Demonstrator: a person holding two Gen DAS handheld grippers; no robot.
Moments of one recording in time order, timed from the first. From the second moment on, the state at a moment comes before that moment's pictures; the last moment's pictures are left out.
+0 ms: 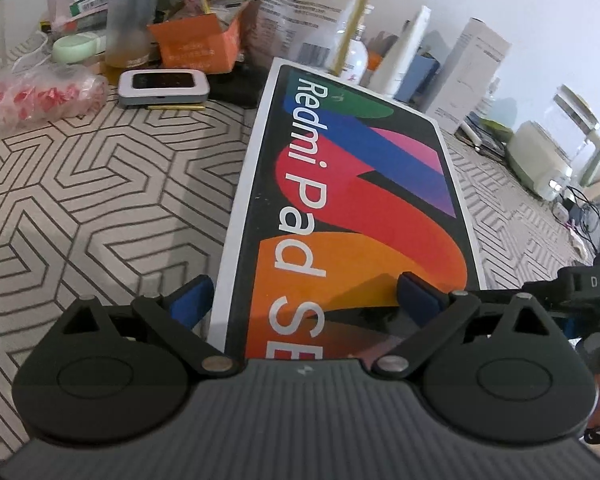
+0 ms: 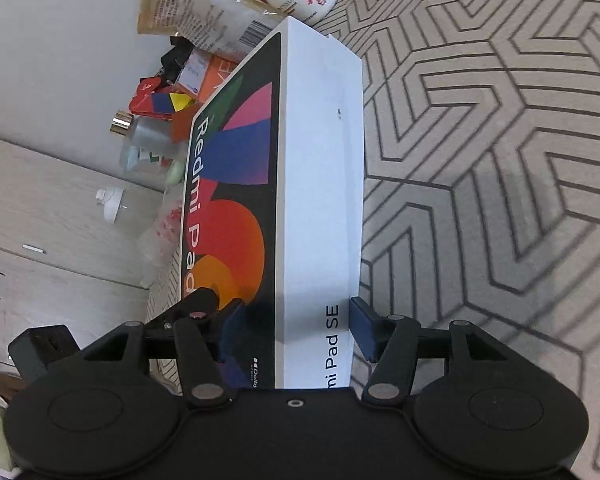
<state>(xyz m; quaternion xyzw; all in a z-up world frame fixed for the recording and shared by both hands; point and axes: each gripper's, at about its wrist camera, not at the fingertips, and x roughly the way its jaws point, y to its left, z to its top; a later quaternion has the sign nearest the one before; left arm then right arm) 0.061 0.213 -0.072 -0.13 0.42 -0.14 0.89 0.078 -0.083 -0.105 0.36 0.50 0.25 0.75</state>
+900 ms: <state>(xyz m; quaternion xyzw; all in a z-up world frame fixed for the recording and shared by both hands) 0.068 0.168 -0.049 -0.11 0.42 -0.14 0.89 0.065 -0.133 -0.091 0.41 0.47 0.23 0.75</state>
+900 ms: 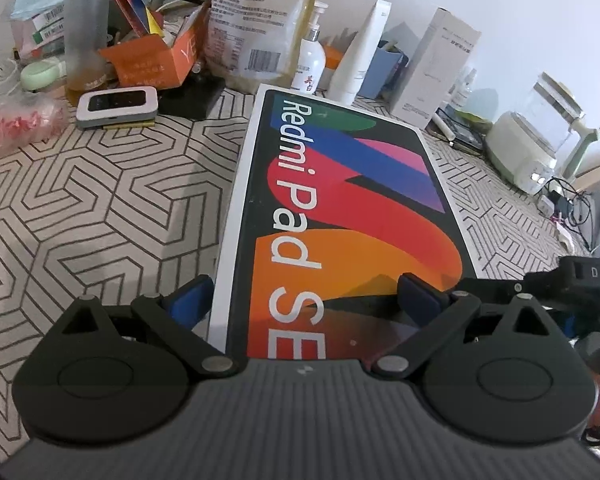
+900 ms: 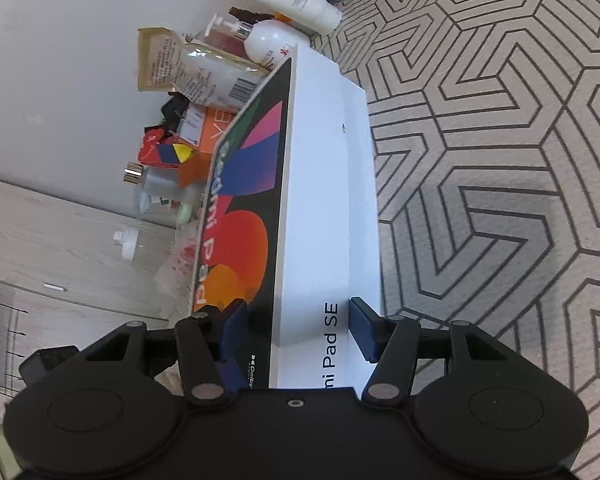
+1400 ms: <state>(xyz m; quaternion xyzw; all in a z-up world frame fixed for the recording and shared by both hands) 0.068 0.155 -0.046 -0.08 0.41 -0.12 0.90 0.068 -0.130 -0.095 0.41 0.47 0.22 0.75</state>
